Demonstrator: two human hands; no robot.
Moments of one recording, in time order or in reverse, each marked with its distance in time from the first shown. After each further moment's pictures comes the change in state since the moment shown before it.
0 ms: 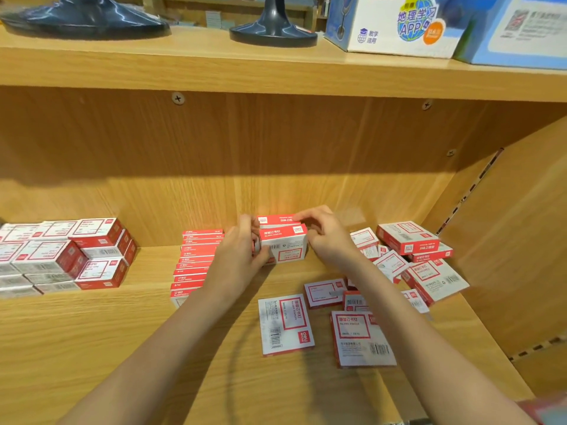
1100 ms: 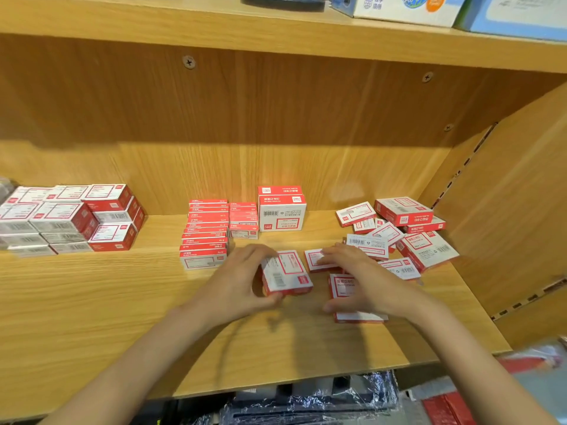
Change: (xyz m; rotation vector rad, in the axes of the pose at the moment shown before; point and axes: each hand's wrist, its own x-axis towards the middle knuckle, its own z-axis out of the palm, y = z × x) left_hand -0.078 -0.008 -0.012 0.069 -0.354 0.201; right_hand -0.113 0.024 -0.027 -0.498 -0.415 -0.065
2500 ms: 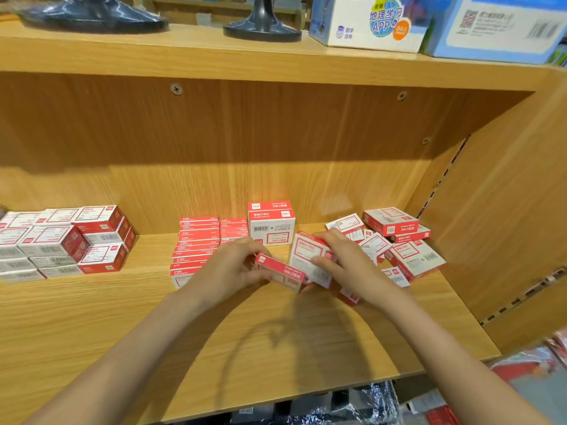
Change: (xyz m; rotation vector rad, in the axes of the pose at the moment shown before) left_hand 0.039 0.006 -0.027 -0.140 -0.016 -0.027; right_hand 0.029 -0.005 -0.013 0.121 0.328 -0.033
